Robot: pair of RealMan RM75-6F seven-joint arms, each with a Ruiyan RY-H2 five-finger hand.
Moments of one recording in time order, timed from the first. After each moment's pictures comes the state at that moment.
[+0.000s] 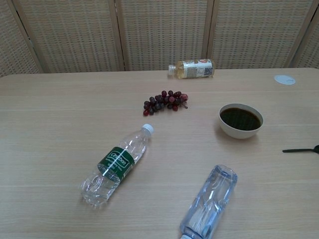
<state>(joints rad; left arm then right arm) -0.05 -1.12 0.02 -1.62 1.56 1.49 0.05 0.58 -1.33 -0.04 -1.31 -0.82 0.75 -0.39</state>
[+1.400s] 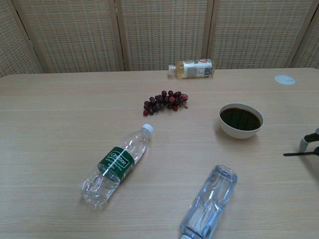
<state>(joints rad) -0.04 -1.12 0.02 -1.60 1.55 1.50 0.03 0.62 -1.36 -0.04 -1.36 -0.85 0.73 -0.44</state>
